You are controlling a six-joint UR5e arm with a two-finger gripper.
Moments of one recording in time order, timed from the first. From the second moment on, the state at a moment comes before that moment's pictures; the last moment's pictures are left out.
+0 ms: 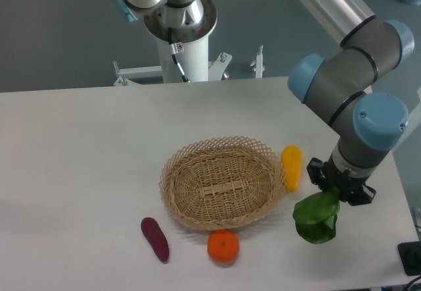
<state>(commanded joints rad) 2.62 -2.20 -1.15 -1.31 1.56 1.25</state>
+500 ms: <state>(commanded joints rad) 2.62 -2.20 -1.15 -1.31 1.56 1.25</state>
